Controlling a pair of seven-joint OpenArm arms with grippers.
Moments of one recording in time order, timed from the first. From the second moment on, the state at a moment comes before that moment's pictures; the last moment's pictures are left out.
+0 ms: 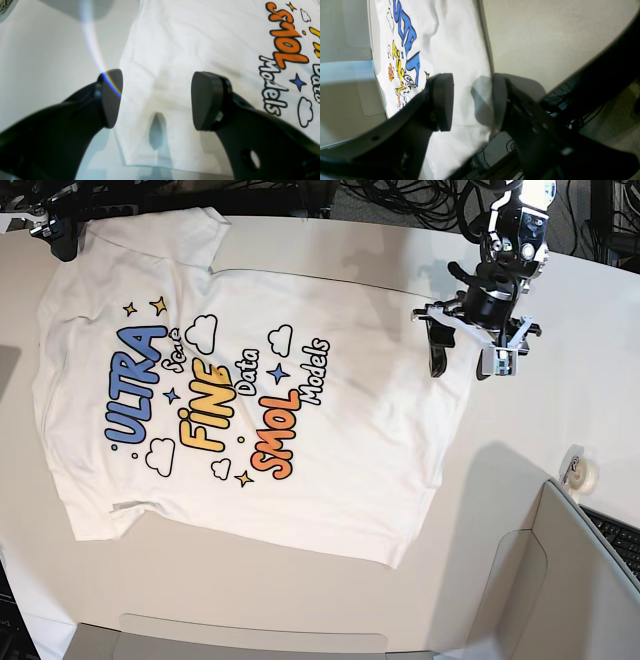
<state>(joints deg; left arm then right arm) 22.1 -19.6 2.2 114.9 -22.0 6.9 31.0 -19.9 0.4 77.7 87.5 70.5 23.7 -78.3</state>
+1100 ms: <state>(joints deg) 22.4 -18.8 -11.7 114.1 -45.1 6.7 35.5 -20.0 -1.8 65.4 88.5 64.2 24.5 -74.1</state>
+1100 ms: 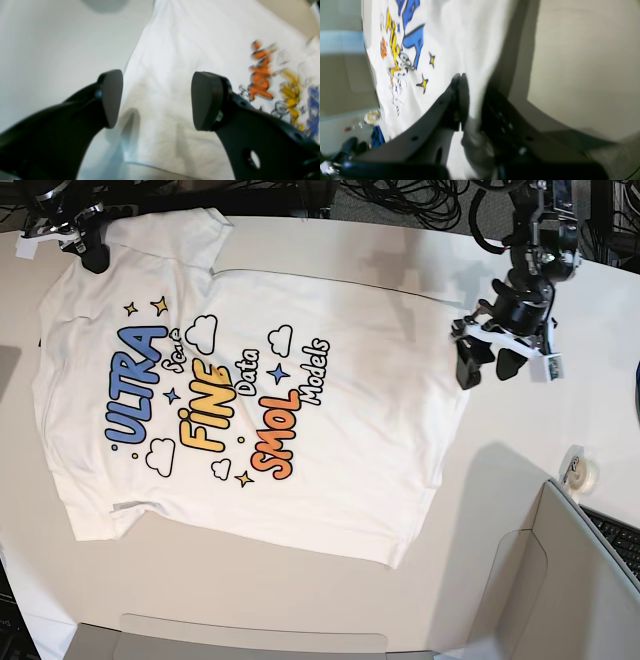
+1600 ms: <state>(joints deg) 22.6 -15.7 -36.8 93.4 -82.9 7.1 63.6 -19.9 -1.9 64.6 88.4 64.5 24.5 -74.2</state>
